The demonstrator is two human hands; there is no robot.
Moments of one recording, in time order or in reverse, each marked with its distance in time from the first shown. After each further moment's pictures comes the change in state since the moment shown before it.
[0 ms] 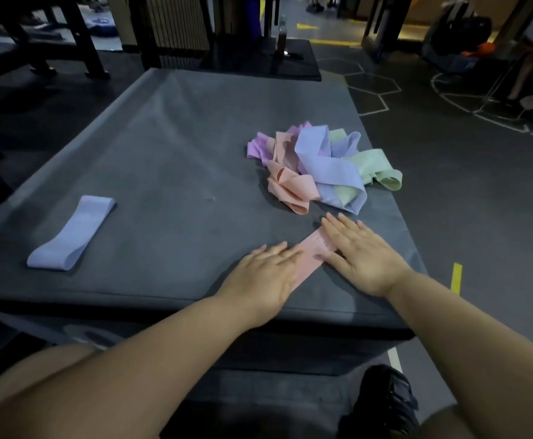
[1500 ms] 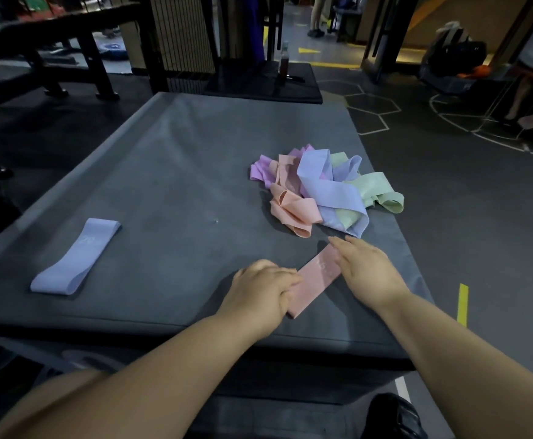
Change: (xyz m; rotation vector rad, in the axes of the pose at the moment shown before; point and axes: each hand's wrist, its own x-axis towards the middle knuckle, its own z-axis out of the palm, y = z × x) left_hand 0.004 0.000 -0.016 -0.169 0.098 -0.198; right_hand 0.013 -0.007 -0.007 0.195 0.131 0.233
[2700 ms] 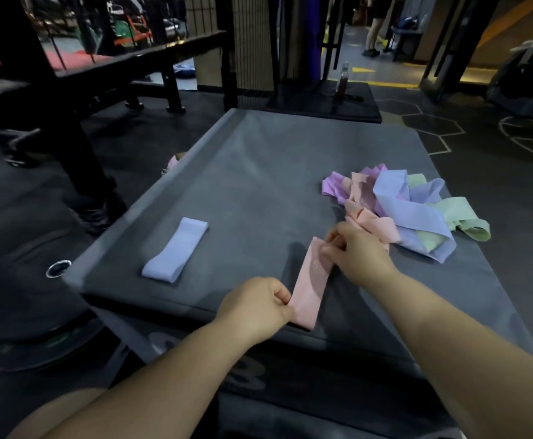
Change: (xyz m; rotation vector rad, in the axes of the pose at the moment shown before) left_hand -0.071 -0.069 -0.060 -0.274 -0.020 -0.528; right_hand 0.049 -0.138 0.005 0.338 0.077 -0.092
